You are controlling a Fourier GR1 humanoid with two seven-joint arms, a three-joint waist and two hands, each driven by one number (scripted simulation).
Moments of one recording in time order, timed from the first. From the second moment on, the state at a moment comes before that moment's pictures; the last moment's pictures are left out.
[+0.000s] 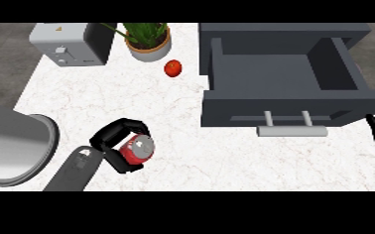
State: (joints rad) left arm -0.39 0.22 -0.20 -0.65 -0.19 -0.59 -0.70; right arm 0.25 -0.04 -0.26 -2.15 -0.11 0.20 0.11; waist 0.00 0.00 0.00
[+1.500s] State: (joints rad) left arm -0.40 0.03 0.00 -1.38 0.04 0.13 -0.02; right arm 0.33 -0.01 -0.27 -2.20 -0.12 0.22 0.07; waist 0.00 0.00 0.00
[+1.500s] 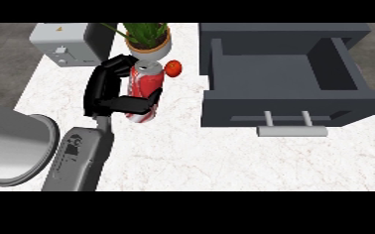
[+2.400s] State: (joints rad) left arm -0.94 0.00 -0.15 -1.20 0.02 0.38 0.25; right arm 0.27 -0.04 -0.31 -2.18 -0.14 0.23 0.11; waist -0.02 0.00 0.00
